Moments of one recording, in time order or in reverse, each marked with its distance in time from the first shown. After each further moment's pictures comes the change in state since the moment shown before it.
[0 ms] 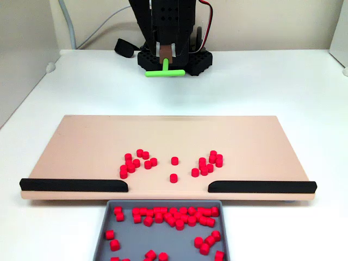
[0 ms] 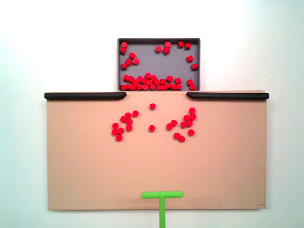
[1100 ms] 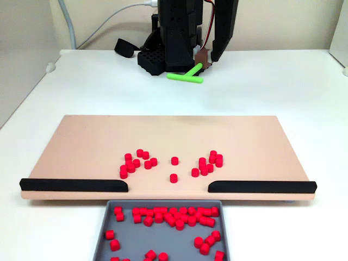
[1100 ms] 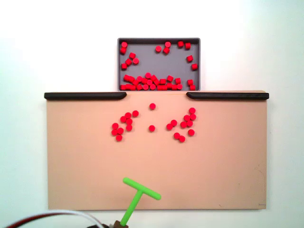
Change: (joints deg) arm -12.9 -8.6 -6.7 0.0 45.0
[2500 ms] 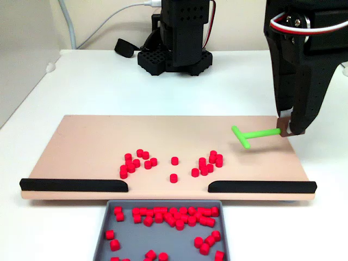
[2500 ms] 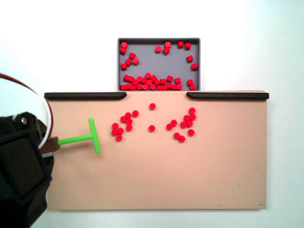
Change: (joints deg) arm -12.2 -44.2 -44.8 0.0 60.0
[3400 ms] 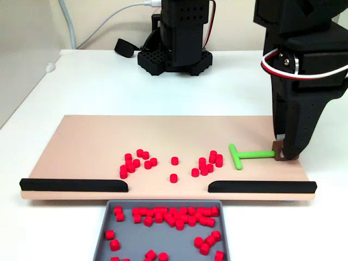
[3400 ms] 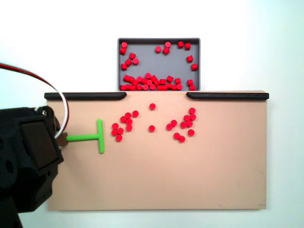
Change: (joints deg) arm 0.9 -5.4 -0.2 -3.1 6.2
